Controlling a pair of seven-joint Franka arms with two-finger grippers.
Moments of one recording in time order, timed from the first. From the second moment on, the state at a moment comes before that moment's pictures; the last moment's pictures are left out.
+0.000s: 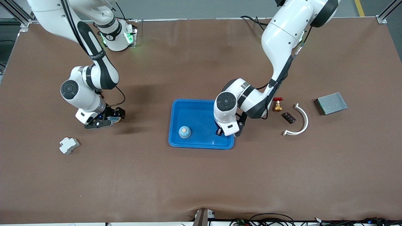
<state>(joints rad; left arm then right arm) -0.52 0.82 -0.17 -1.46 0.16 2.24 -1.92 0.22 0.30 -0.07 -2.20 0.16 2.47 -0.08</state>
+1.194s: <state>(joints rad) -0.46 0.66 -0.15 -1.41 0.16 2.01 -1.65 0.59 0.61 -0.04 -1.63 0.10 2.27 0.72</state>
